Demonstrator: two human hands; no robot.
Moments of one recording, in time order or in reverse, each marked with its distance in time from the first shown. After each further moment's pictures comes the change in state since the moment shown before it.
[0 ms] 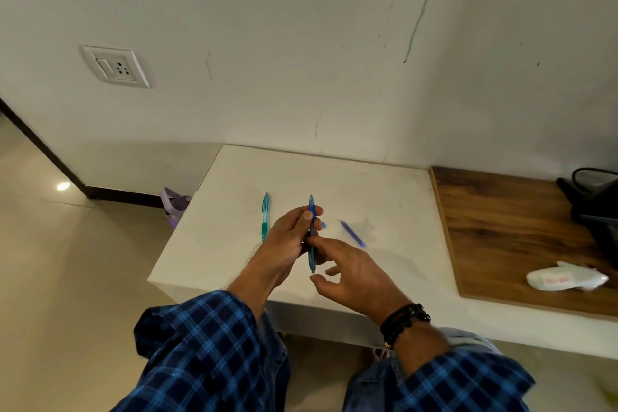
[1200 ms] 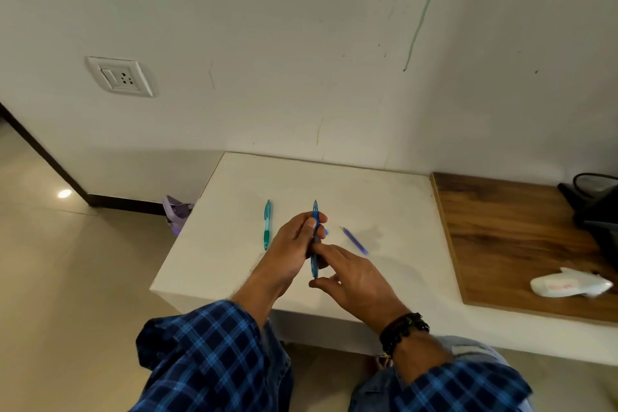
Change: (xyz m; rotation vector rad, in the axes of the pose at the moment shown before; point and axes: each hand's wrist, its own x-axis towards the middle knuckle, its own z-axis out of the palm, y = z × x) left_hand -0.004 0.001 0.001 0.071 -0.007 0.064; right_hand 0.005 -0.004 0.004 -0.156 0.007 -0.002
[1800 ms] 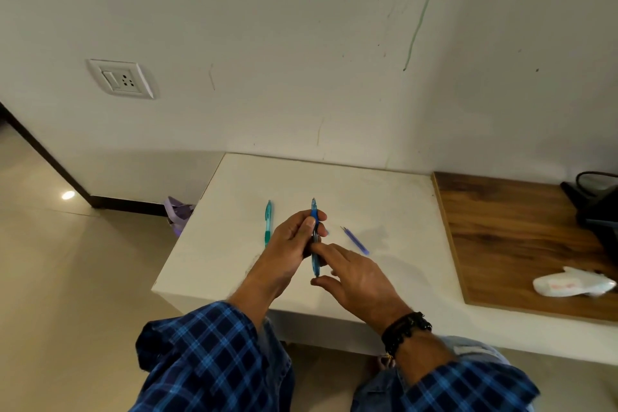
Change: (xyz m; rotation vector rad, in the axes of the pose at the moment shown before) left_hand -0.004 0.002 -0.005 -0.017 -0.014 0.078; right_hand 0.001 -0.001 -0.003 -0.076 -0.001 -0.022
